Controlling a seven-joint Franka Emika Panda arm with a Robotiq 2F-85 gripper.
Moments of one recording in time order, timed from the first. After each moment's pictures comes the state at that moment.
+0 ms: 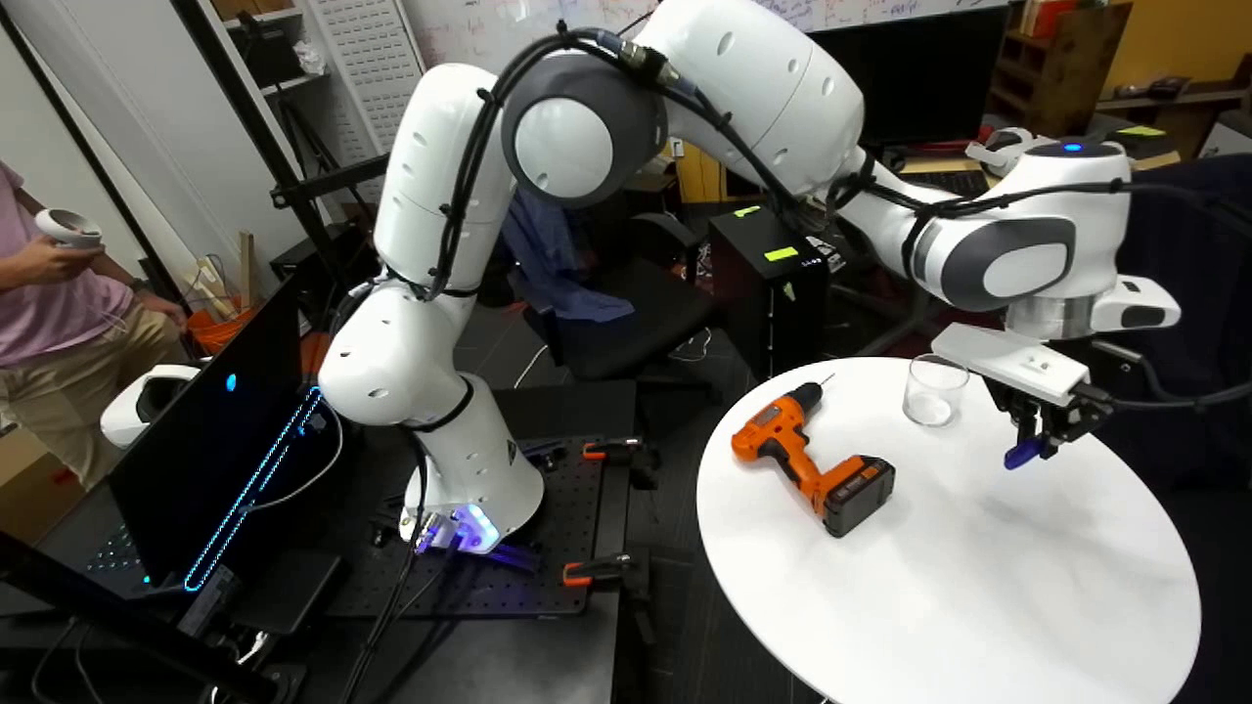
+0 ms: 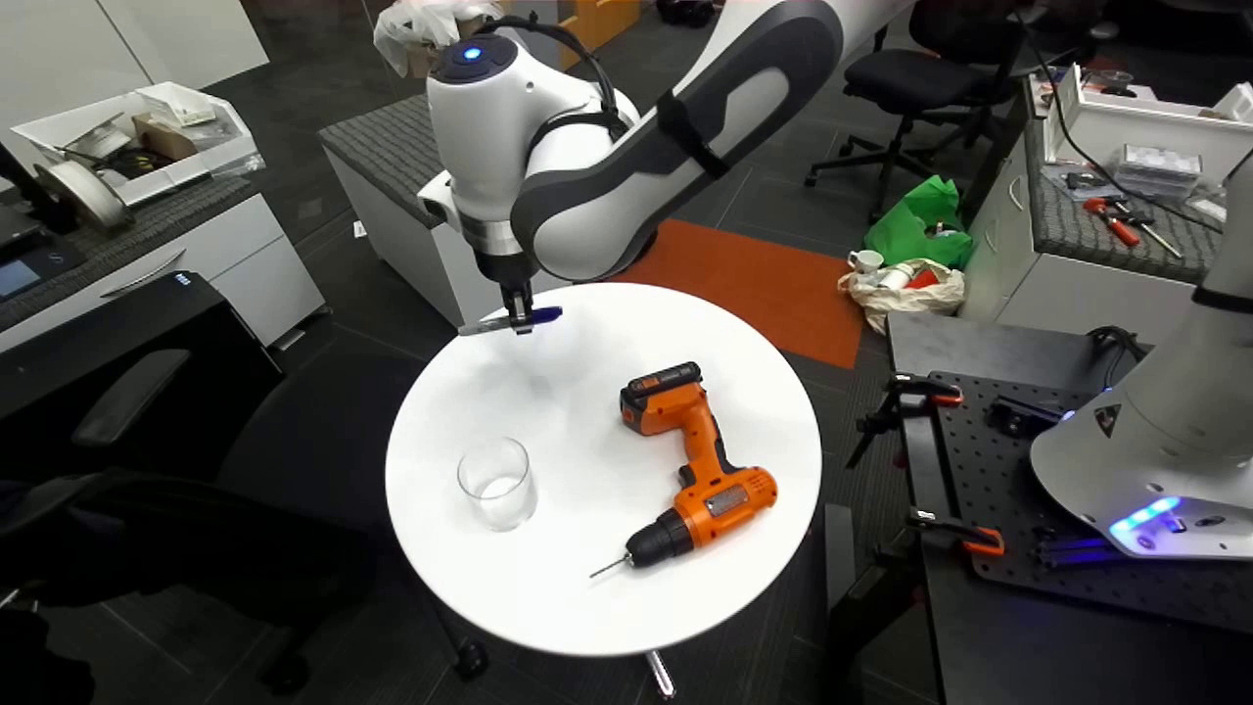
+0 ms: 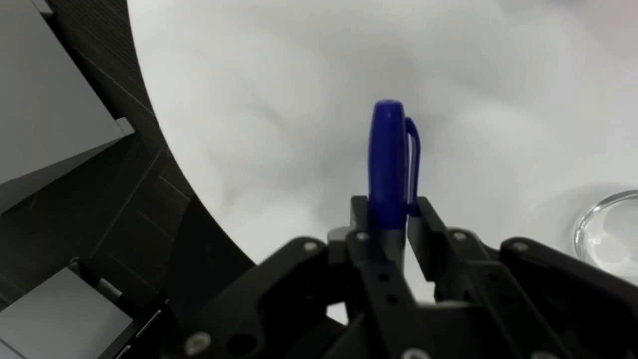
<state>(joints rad) -0.01 0.64 0.00 -1.64 -0.25 2.41 -0.33</state>
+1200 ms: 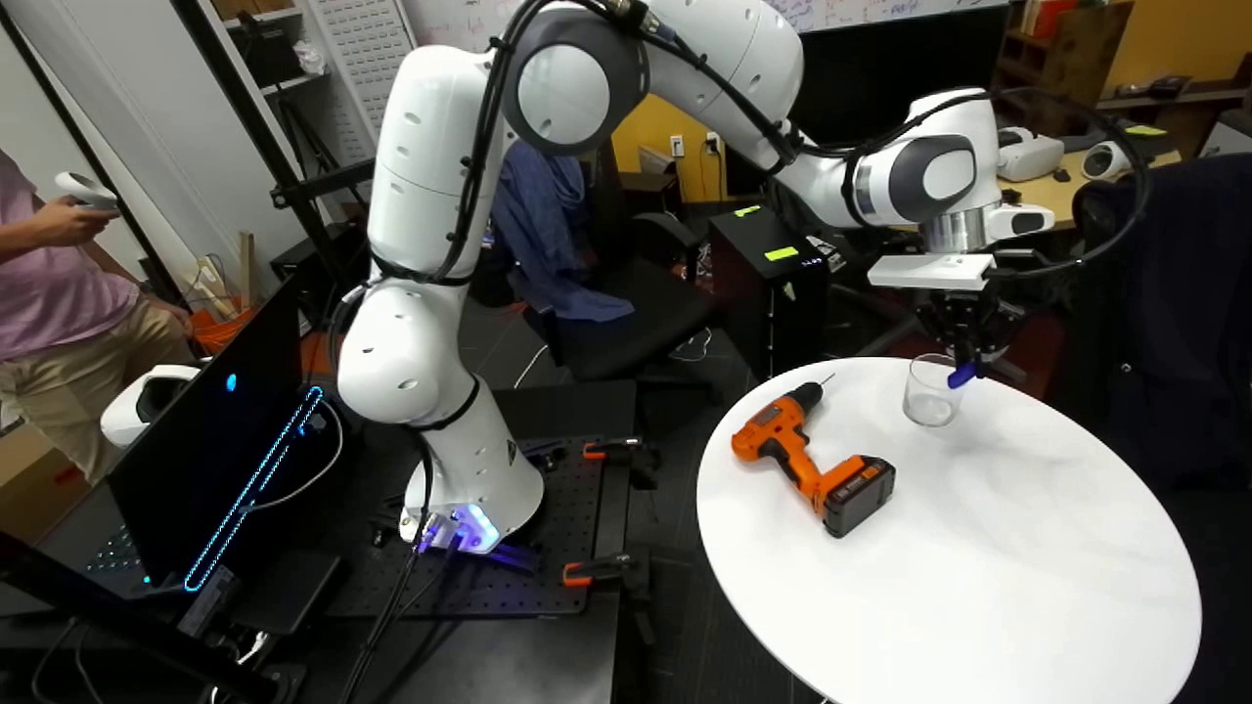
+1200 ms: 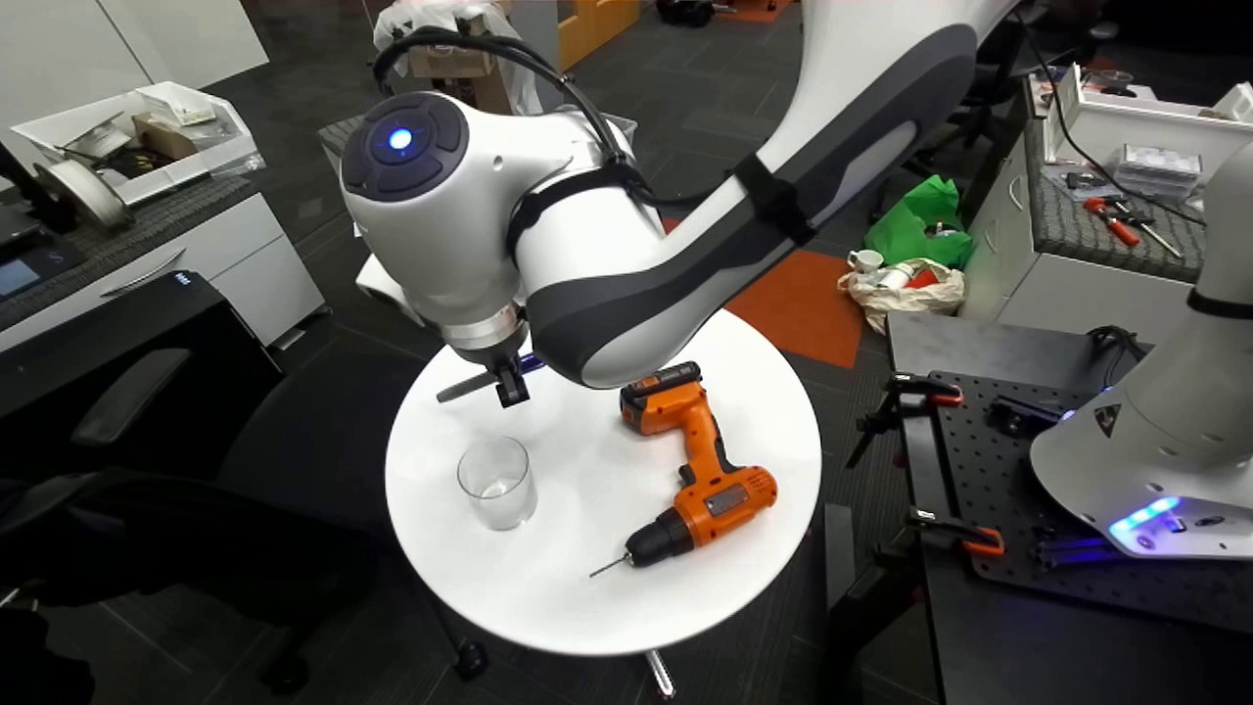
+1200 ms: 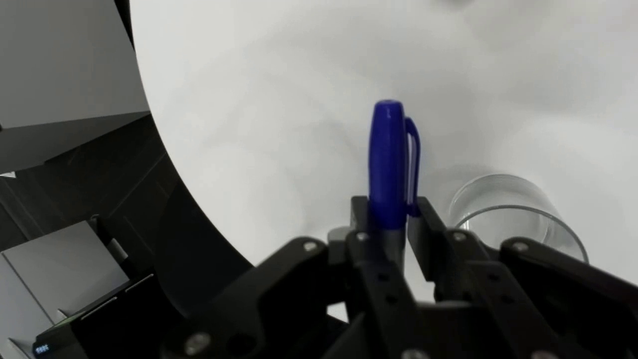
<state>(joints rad) 0.21 0.56 -0.01 -1.70 -0.48 2.30 -0.11</state>
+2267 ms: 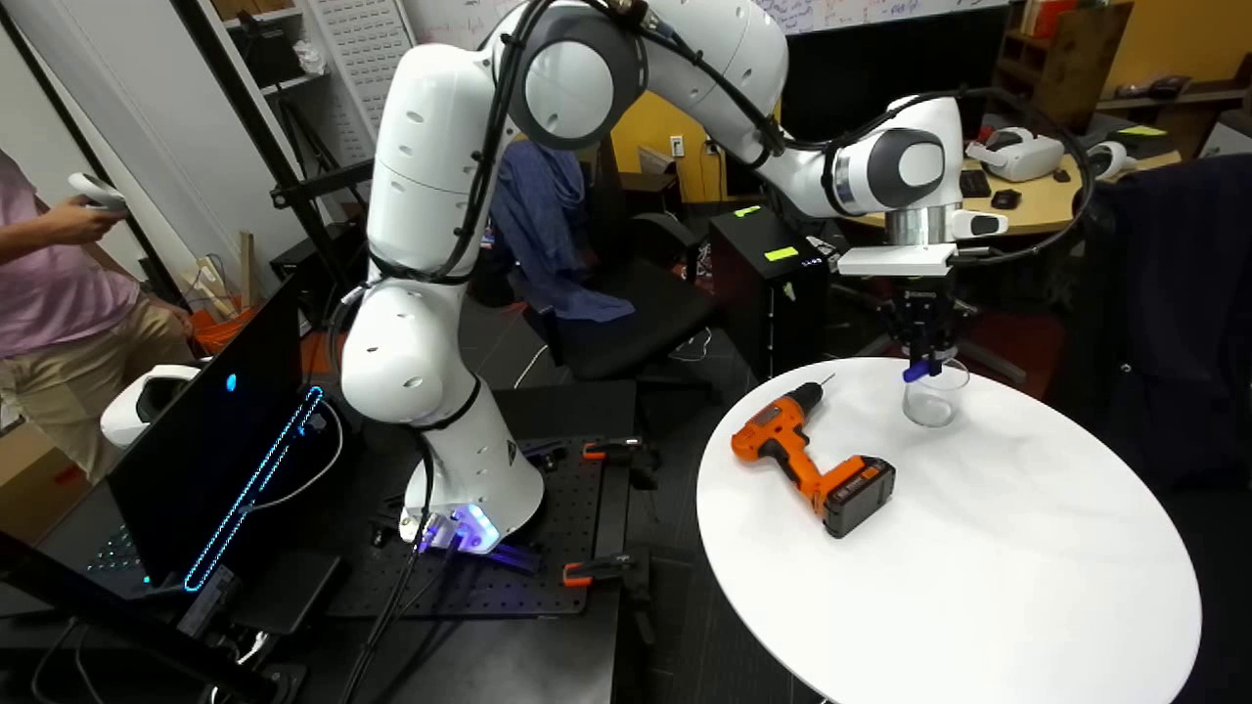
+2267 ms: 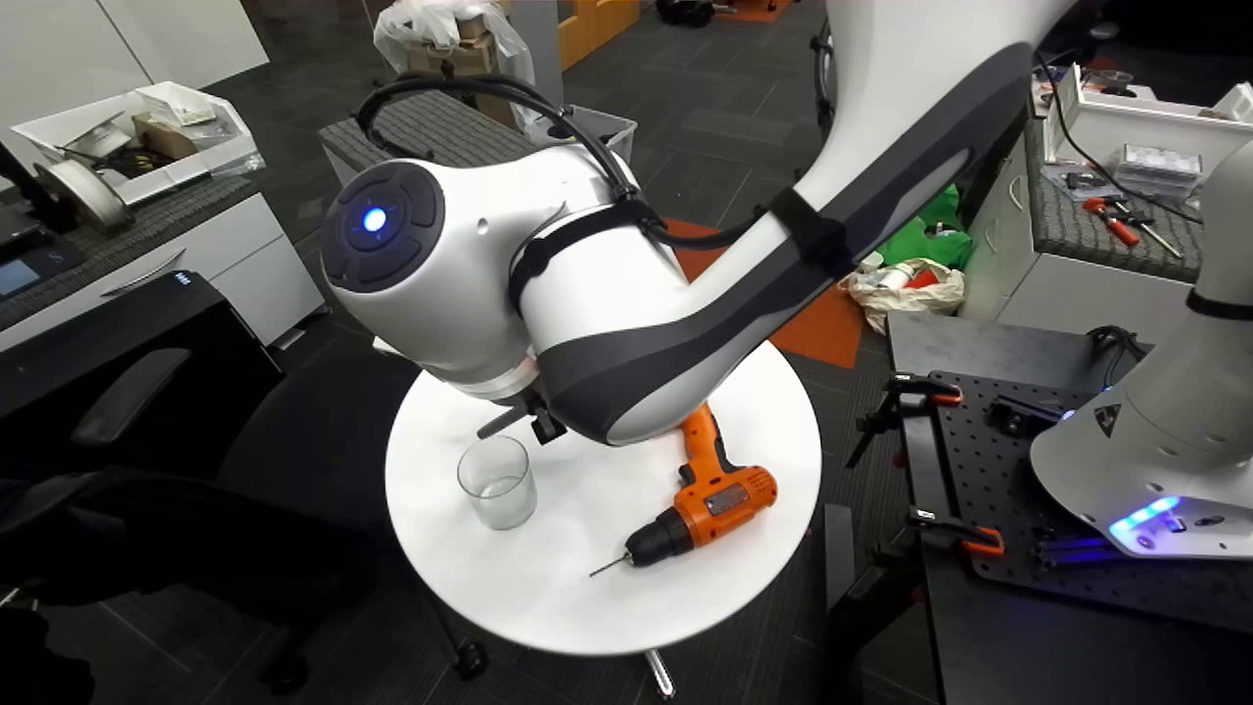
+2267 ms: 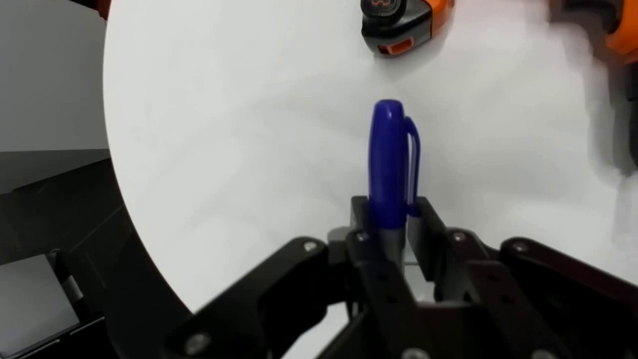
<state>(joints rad) 0.25 0.55 0.03 -1.72 -0.50 2.13 -0.12</state>
